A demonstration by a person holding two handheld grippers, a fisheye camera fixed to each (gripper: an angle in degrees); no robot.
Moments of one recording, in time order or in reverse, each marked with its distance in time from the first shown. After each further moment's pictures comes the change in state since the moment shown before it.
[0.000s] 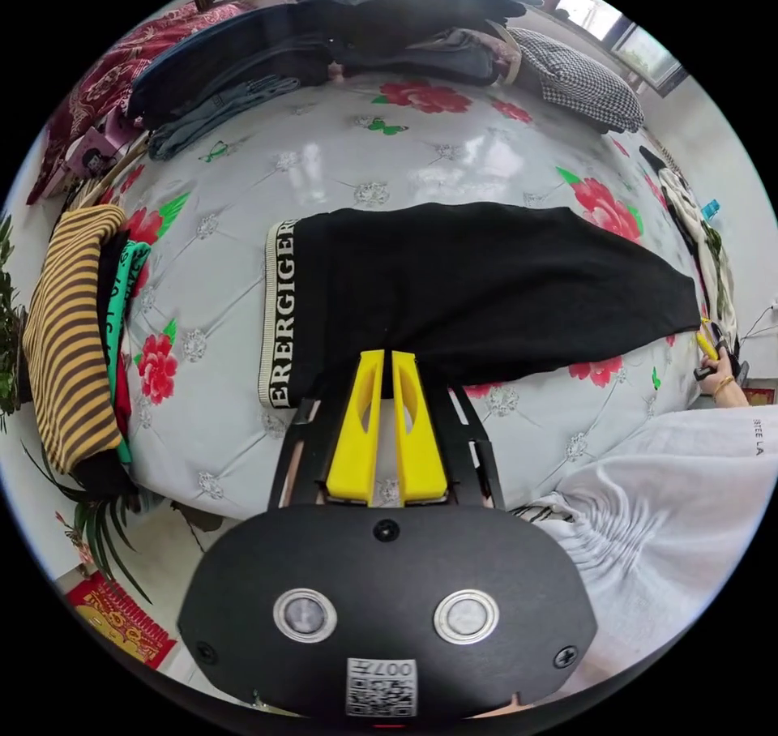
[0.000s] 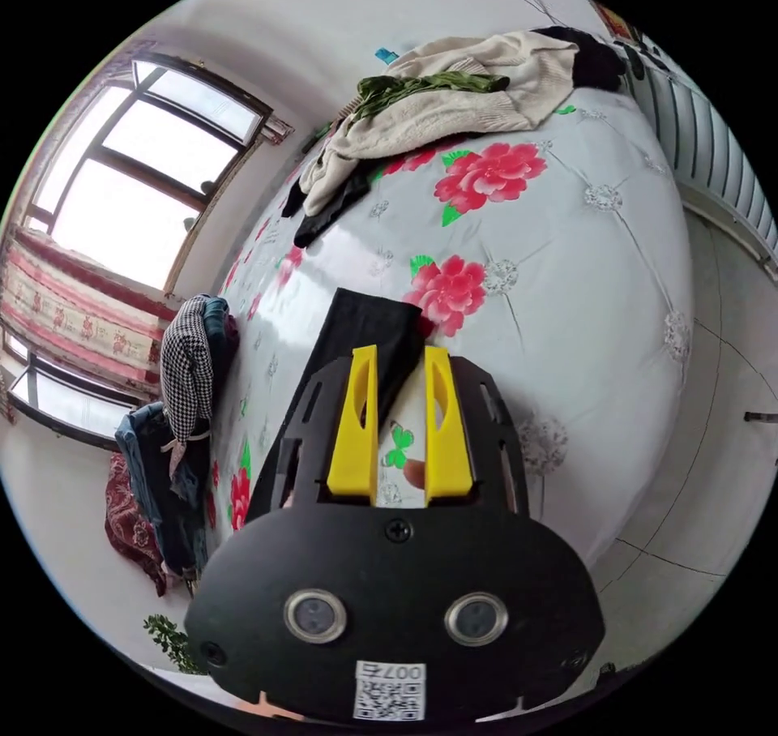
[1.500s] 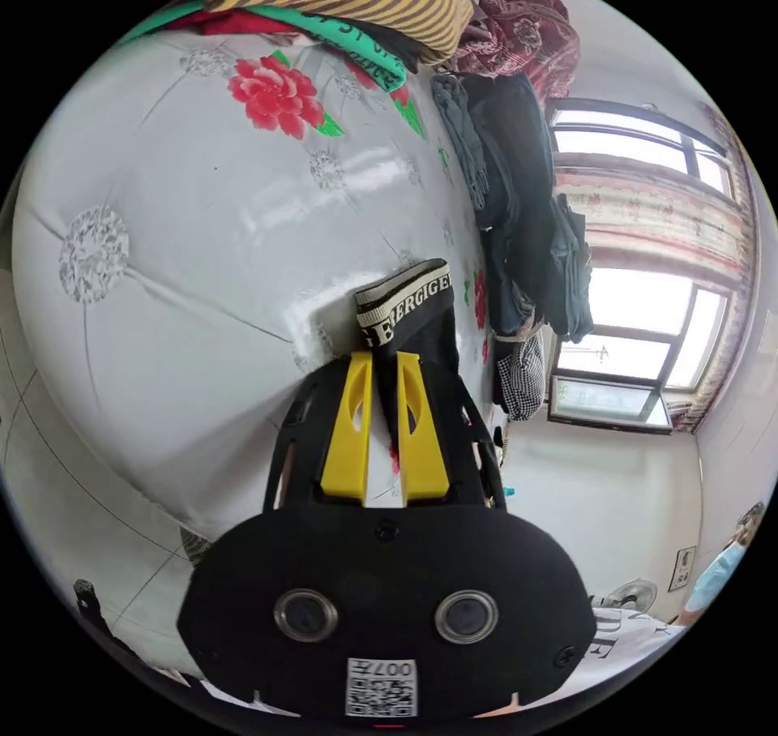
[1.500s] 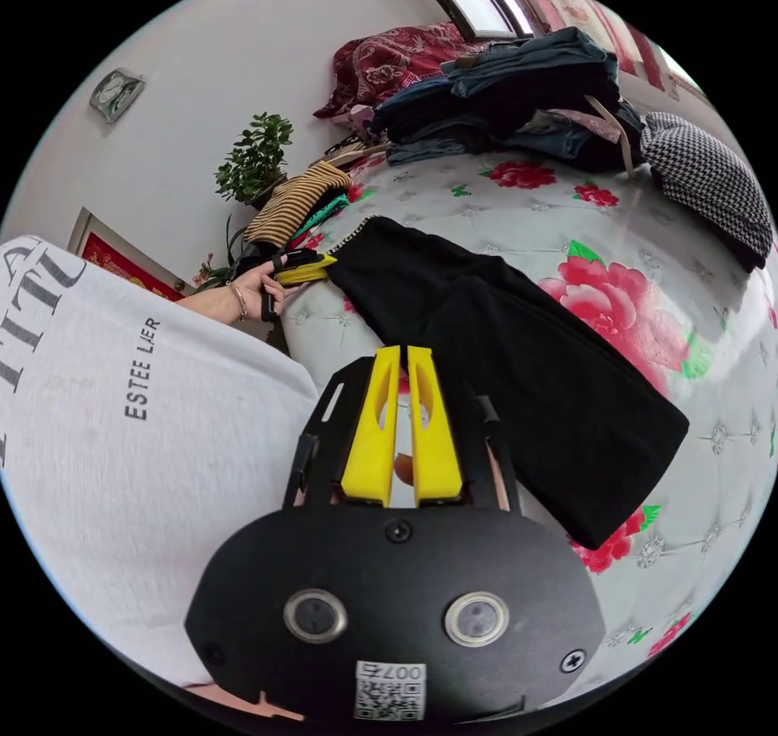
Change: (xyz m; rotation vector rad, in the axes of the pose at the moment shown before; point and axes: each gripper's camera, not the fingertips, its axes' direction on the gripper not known) left arm -0.306 0.158 0.031 0.412 0.861 -0.936; right arm -0.233 0.319 -0.034 -0.912 -0.527 -1.466
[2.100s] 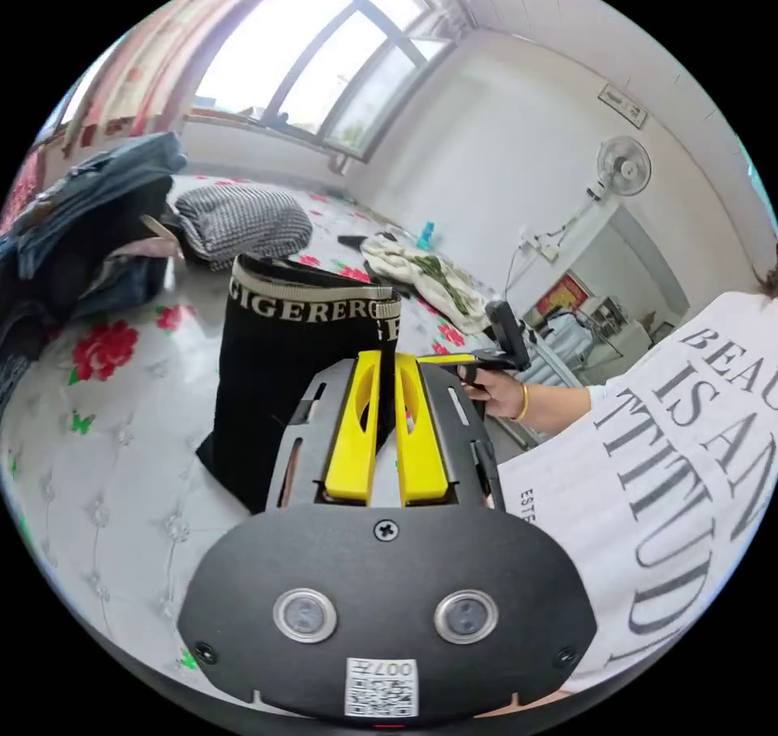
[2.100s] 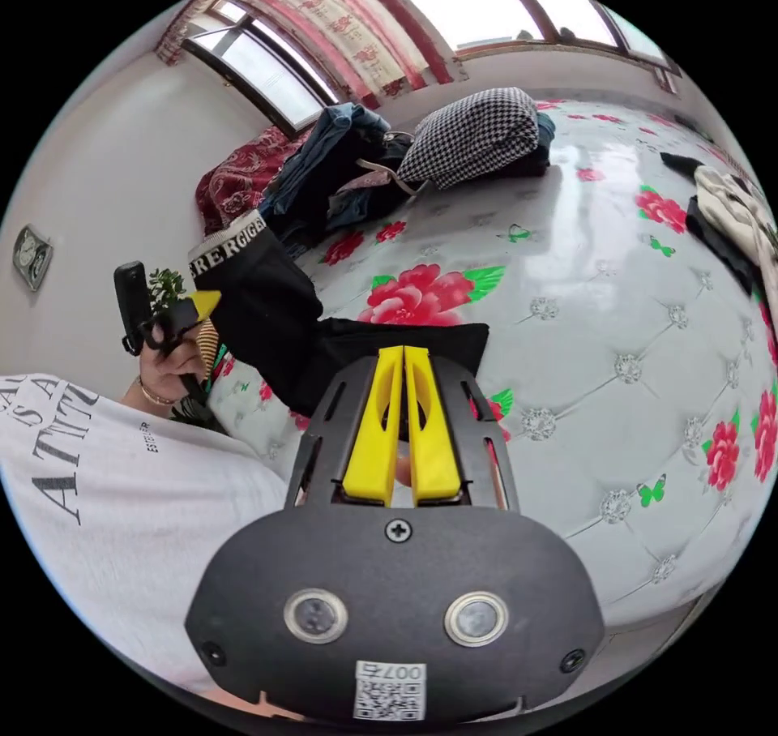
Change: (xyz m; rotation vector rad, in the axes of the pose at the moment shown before) left arm 0.273 0.282 0.197 -0.665 0.218 1.369; right arm 0.082 0.084 -0.125 0.337 0.198 0.496
